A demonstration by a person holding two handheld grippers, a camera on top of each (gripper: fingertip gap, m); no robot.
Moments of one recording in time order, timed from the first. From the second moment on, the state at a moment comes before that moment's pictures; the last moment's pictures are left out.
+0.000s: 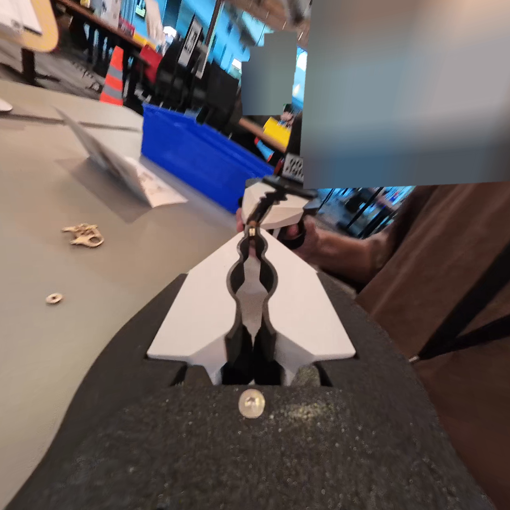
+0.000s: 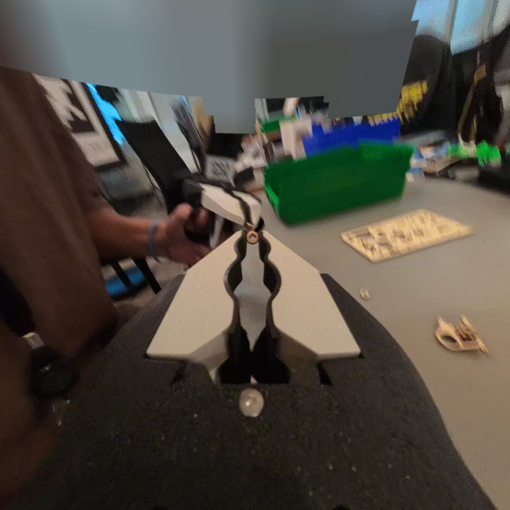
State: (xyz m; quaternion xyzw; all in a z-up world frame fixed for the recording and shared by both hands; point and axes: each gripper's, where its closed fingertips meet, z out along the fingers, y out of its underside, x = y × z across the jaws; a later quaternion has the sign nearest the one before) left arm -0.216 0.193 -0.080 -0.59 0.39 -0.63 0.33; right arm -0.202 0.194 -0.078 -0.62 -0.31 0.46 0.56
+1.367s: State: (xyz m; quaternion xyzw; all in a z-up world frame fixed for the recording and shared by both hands) left arm -0.209 0.190 -0.046 -0.57 0.25 -0.71 0.33; right arm -0.208 0.192 -0.045 -0.48 -0.09 0.68 0.54
